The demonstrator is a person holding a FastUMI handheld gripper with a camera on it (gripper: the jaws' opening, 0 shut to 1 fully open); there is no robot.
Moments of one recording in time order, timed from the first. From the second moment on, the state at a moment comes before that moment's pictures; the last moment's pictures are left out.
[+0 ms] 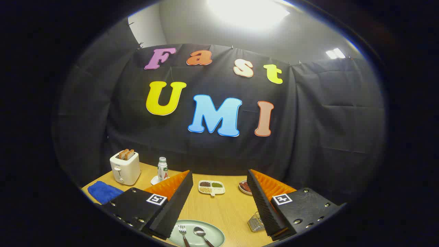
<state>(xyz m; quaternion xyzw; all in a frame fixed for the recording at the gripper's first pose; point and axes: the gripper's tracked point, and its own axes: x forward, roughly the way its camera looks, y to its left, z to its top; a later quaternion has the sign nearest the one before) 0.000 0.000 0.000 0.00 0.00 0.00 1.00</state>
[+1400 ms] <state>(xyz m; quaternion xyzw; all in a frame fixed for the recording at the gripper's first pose) -0.014 -0.045 -0.071 -0.01 0.14 0.04 0.99</state>
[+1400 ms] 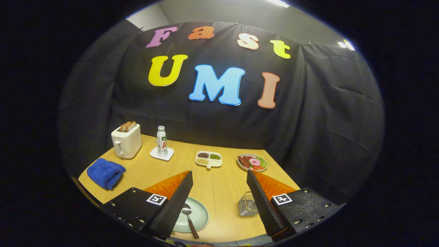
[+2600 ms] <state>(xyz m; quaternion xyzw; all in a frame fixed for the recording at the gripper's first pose) -0.030 0.011 -0.203 -0.07 0.34 0.23 0.91</state>
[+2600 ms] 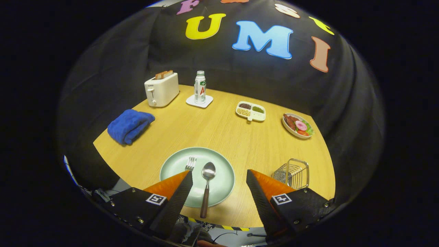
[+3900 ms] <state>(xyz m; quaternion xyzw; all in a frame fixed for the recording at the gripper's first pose) -0.049 0.033 -0.315 -0.11 0.55 0.28 0.78</state>
